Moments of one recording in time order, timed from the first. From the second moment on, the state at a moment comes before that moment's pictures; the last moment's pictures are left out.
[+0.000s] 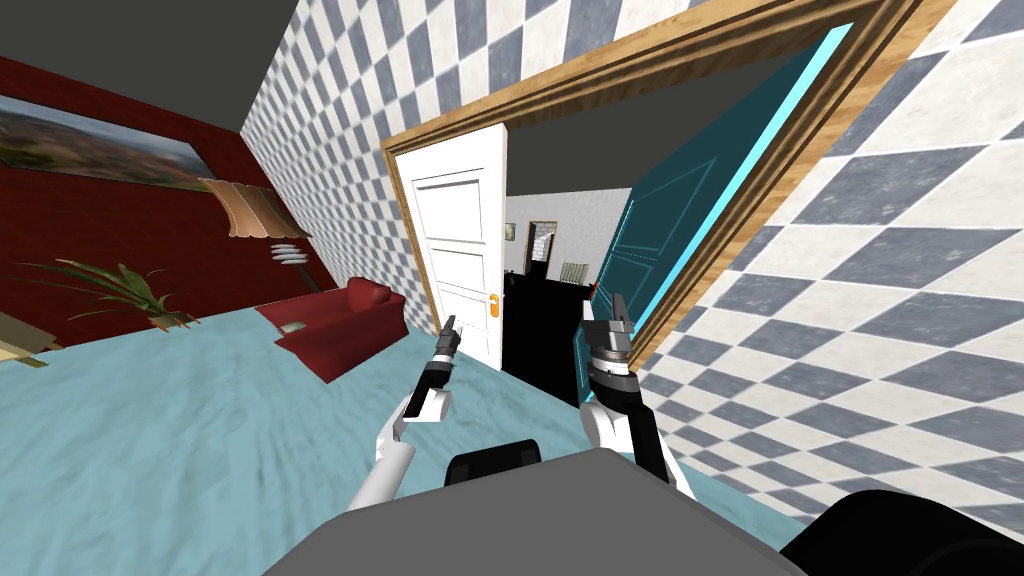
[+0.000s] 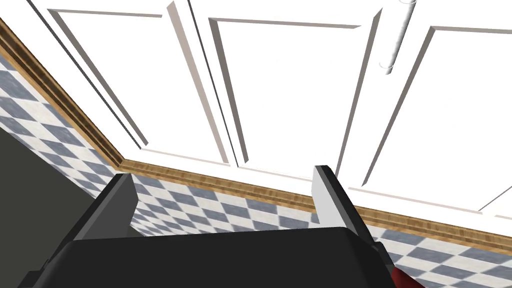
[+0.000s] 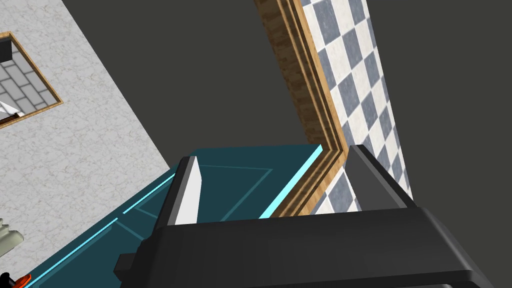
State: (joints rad) arm -0.01 0.07 -0.13 -1.46 0.08 -0.45 0.02
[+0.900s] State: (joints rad) arm -0.14 0.07 -0.16 -1.26 0.08 -0.45 0.04
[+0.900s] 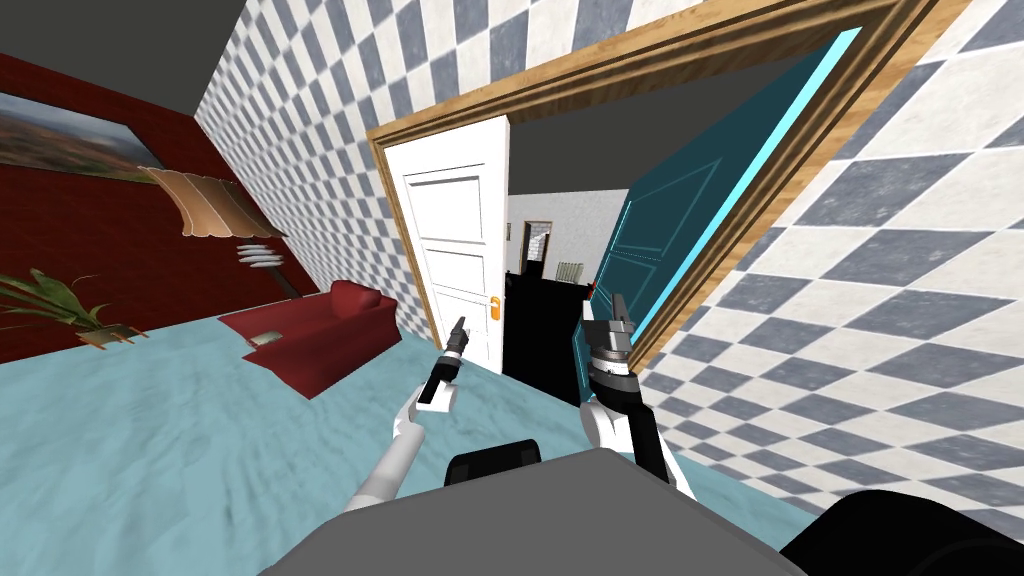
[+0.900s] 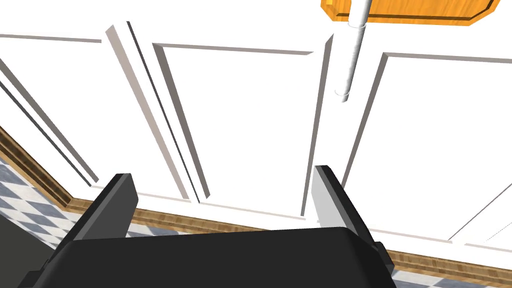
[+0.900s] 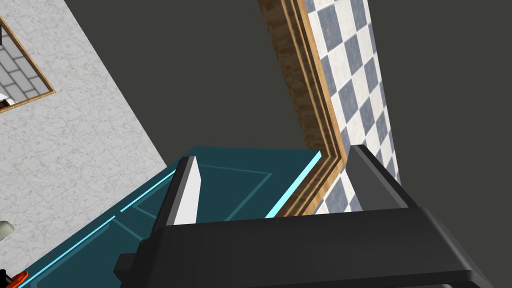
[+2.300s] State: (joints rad) arm -0.39 0.05 -0.21 -0.84 0.07 -0.46 0.09
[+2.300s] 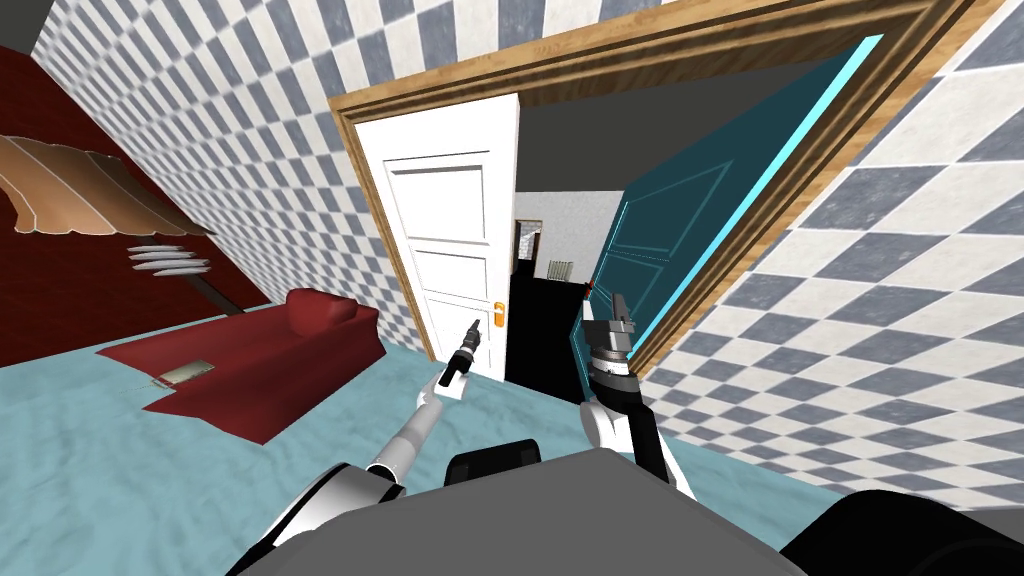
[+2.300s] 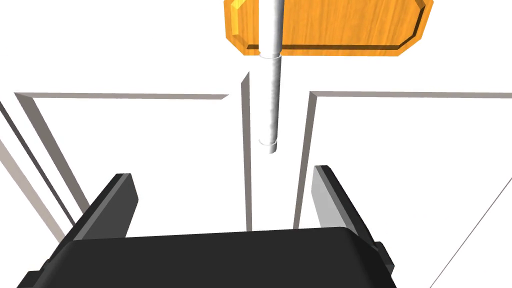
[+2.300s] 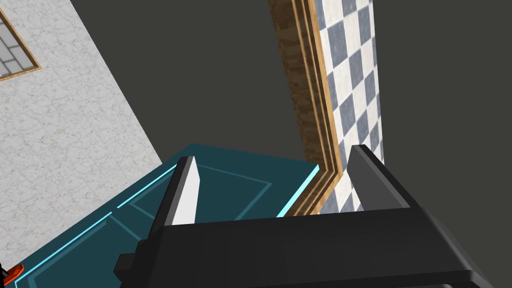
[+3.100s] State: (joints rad) arm -0.50 0.03 -0.24 -0.66 0.07 -0.47 0.11
